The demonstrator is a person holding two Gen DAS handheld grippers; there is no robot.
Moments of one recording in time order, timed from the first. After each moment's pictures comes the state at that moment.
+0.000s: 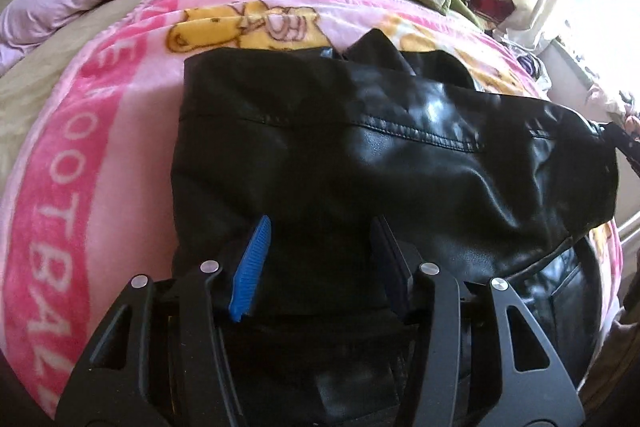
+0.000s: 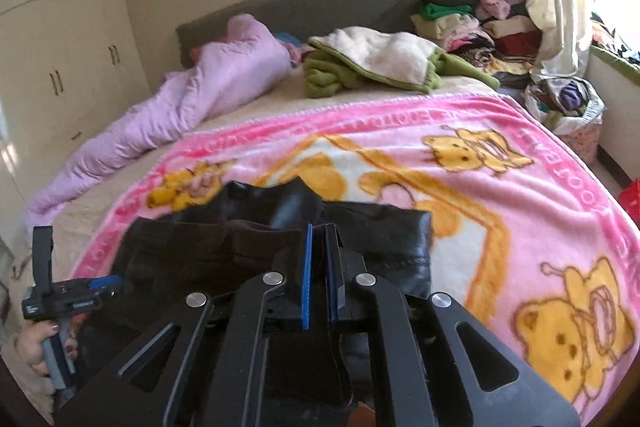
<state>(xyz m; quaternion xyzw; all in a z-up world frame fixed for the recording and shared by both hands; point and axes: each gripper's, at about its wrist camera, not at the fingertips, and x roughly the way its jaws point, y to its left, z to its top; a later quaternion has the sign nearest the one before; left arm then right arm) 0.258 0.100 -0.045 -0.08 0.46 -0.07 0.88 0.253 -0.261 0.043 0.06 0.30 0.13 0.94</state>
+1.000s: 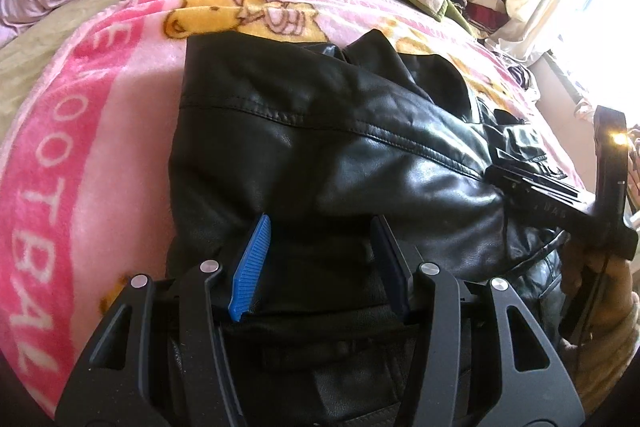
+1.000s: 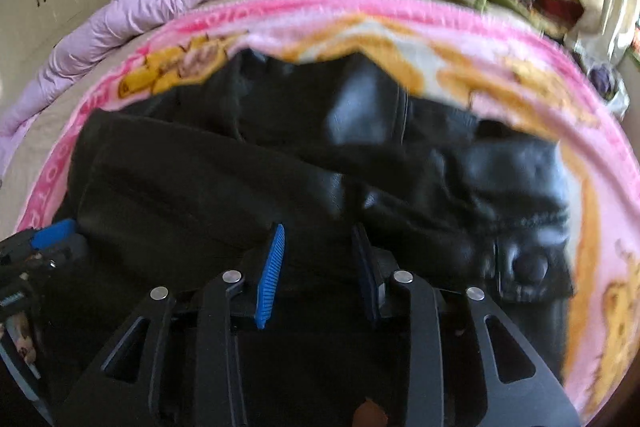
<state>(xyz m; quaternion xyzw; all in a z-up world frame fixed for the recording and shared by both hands) 0.258 0.108 -0.048 -0.12 0.46 -0.09 0.88 0.328 -0.152 -0.055 -0.02 0.46 0.13 0.88</state>
